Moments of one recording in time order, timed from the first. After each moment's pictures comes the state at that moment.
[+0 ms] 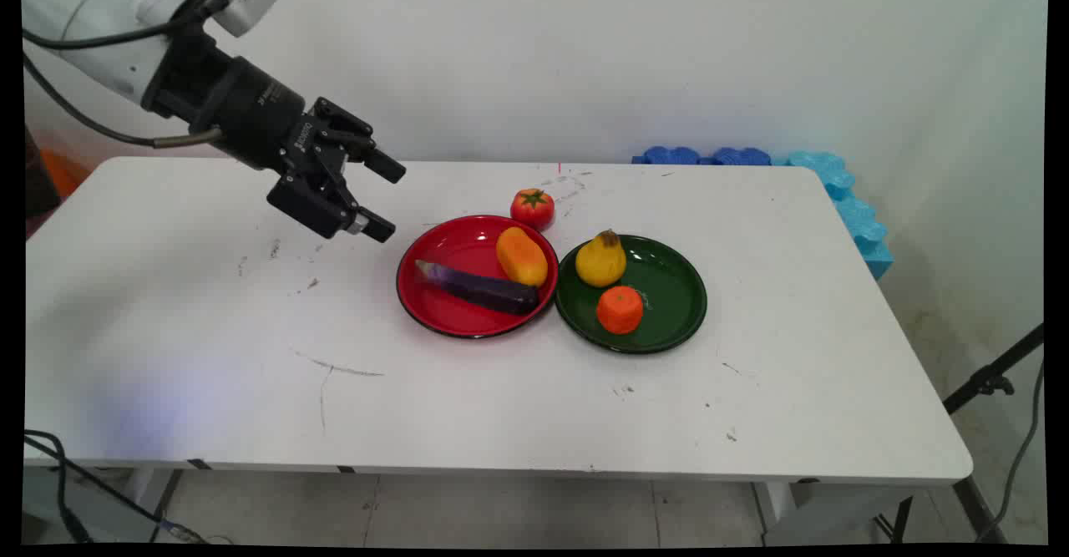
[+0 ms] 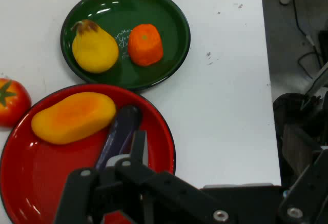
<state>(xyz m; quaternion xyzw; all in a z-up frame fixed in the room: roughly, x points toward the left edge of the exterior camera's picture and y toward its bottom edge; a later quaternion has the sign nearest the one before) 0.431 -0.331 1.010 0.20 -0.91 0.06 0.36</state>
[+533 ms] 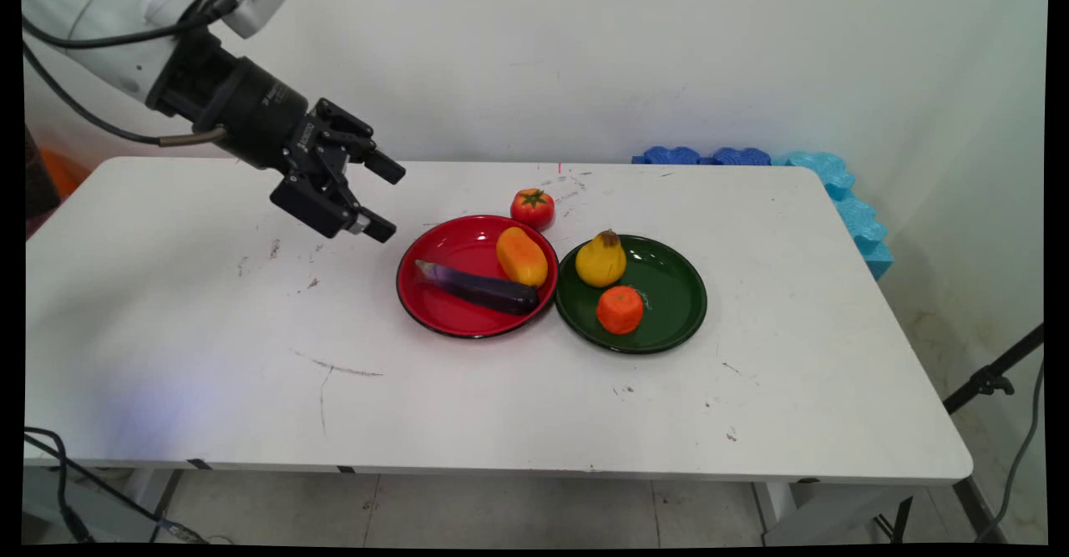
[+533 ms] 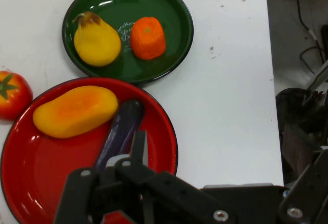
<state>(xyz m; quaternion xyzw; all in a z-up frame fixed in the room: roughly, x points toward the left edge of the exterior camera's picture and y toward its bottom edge) 0.428 -0.336 1.010 0.21 -0.91 0.06 0.35</state>
